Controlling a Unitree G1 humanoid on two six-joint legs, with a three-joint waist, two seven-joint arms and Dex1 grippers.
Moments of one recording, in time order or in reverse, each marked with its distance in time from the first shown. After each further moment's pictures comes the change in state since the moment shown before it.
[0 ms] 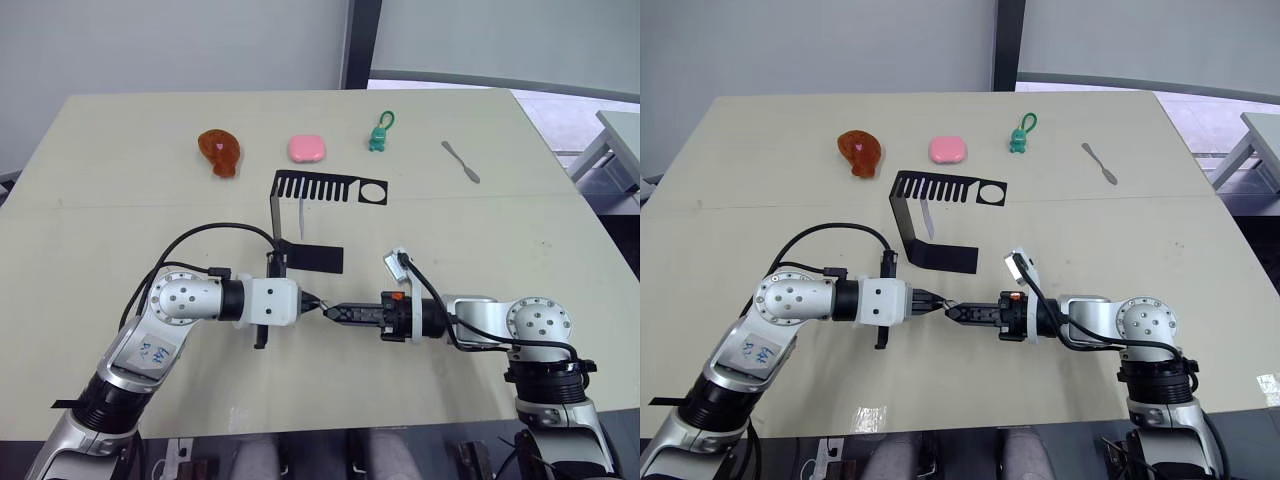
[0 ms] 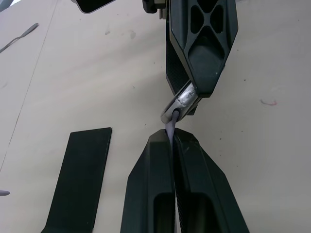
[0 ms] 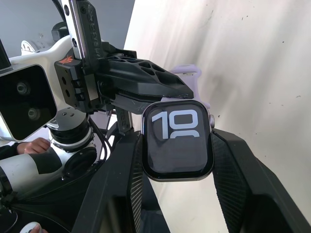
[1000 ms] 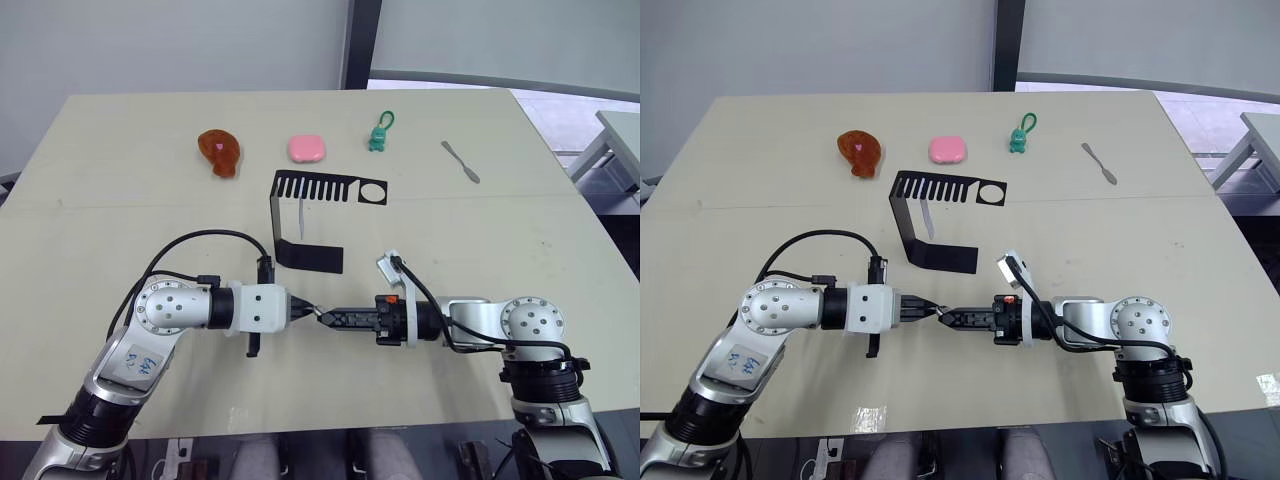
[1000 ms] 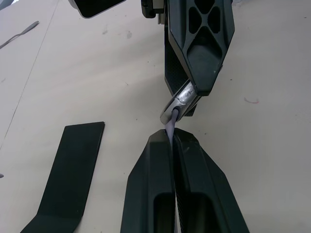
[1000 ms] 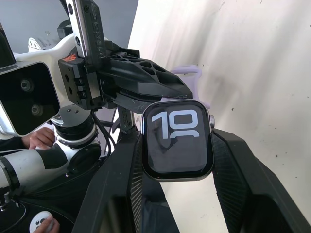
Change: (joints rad) left arm 0.076 0.026 0.055 -0.046 -0.041 -0.005 -0.009; right arm -0.006 -0.001 0.032 0.005 0.022 0.006 -0.010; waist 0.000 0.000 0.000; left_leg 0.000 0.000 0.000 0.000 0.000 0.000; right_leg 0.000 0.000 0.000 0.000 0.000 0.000
